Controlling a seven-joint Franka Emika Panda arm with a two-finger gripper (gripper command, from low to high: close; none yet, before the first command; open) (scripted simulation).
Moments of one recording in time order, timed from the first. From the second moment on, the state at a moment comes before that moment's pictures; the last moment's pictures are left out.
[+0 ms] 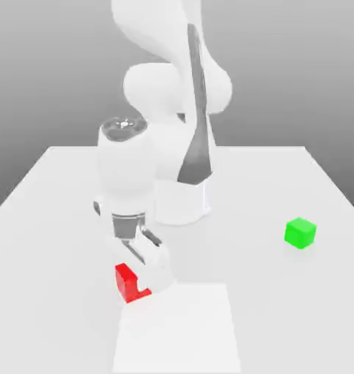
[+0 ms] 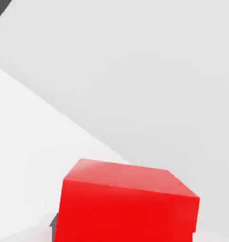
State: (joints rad) arm -0.27 -0.02 0.06 -2.85 0.00 2.84 1.51
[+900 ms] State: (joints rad) arm 0.65 -0.26 0.58 -2.94 0.33 2.71 1.19
